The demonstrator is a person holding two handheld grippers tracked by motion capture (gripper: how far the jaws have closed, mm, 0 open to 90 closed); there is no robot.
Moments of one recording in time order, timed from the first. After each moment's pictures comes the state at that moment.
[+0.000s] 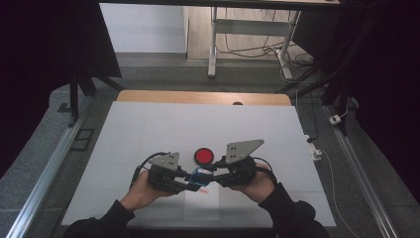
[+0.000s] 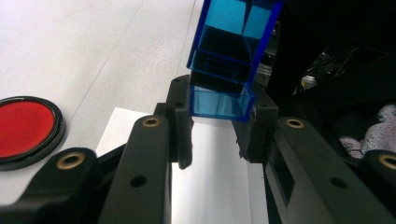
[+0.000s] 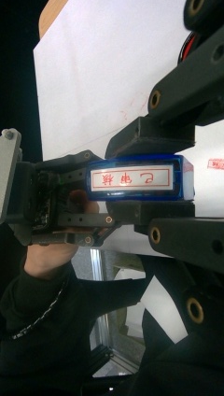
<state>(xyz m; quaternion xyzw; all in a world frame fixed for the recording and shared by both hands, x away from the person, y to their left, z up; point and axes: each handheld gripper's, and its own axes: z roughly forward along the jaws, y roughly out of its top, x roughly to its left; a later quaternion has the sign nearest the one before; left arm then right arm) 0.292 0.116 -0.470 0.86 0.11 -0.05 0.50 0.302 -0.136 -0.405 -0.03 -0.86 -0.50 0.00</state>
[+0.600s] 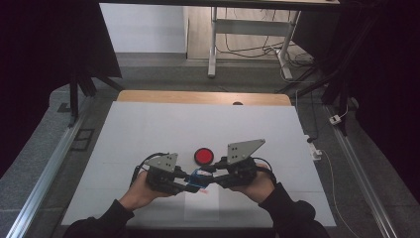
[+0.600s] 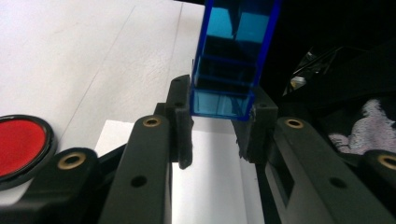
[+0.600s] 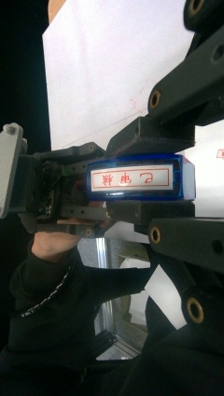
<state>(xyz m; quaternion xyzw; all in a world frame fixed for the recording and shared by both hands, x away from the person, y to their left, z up) 0.291 0.119 -0.469 0.85 0.07 -0.05 0.52 0.301 -0.136 -0.404 -0.01 -0.86 -0.52 0.02</state>
